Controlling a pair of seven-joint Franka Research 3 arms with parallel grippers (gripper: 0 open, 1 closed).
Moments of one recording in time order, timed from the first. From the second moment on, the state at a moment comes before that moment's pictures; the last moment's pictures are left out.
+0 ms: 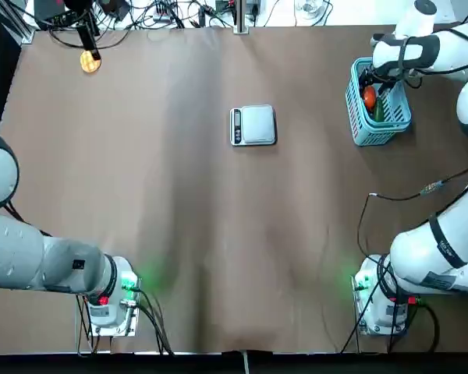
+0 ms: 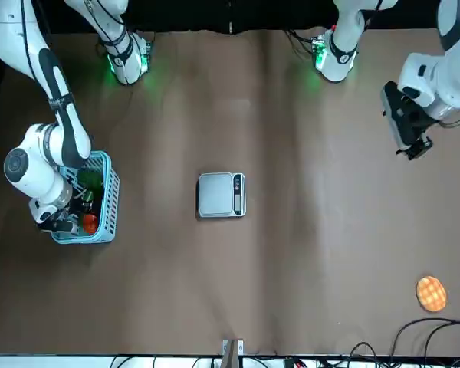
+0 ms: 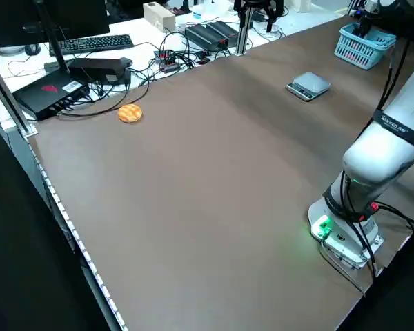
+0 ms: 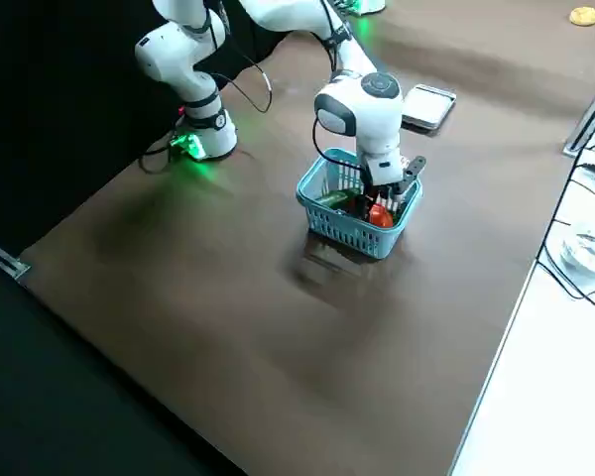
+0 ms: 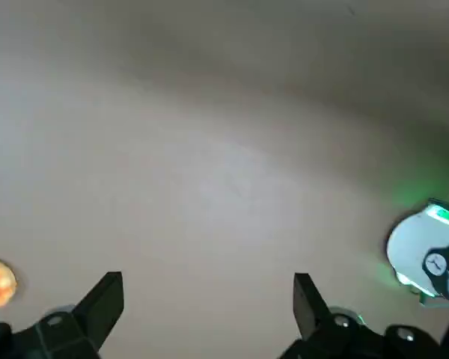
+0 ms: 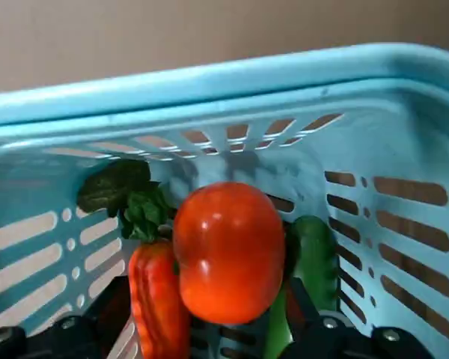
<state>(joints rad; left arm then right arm) -0.08 -0.02 -0.05 -1.70 0.03 1.54 1.16 -0.14 0.39 0.06 -2.04 -0.01 2.48 -0.02</state>
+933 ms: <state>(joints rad) -0.09 0.12 -0.13 -1.70 0.00 1.67 1.26 -0.15 0.47 0.05 -2.01 -0.01 2.52 -0.02</state>
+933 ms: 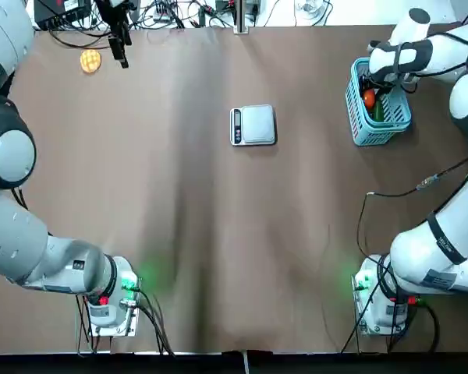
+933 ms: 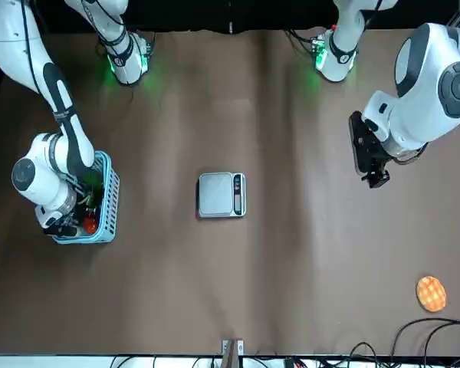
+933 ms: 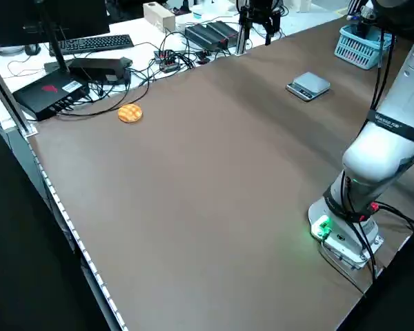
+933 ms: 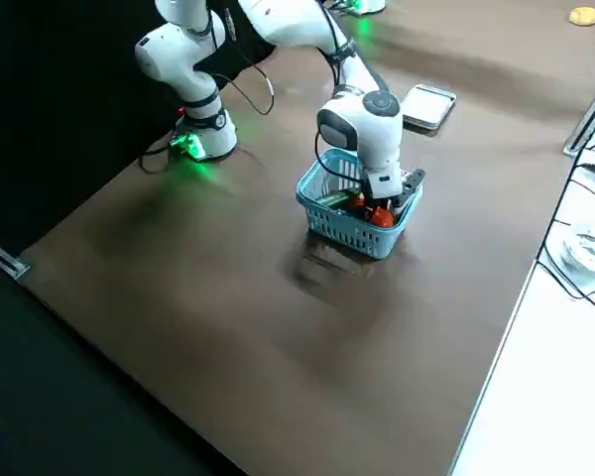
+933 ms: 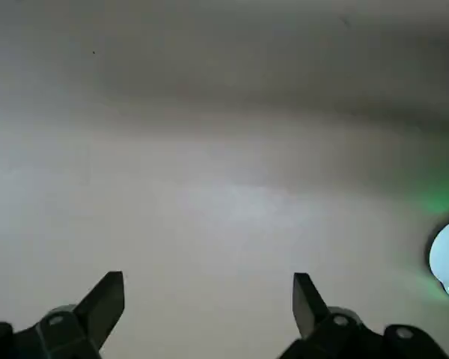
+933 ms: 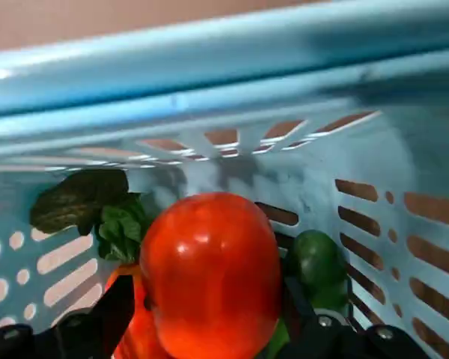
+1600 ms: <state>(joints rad) -0.09 0.14 -0.14 -1.70 -0.06 1.70 1.26 -0.15 0.48 0.05 -2.01 -0.01 2.52 -0.02</state>
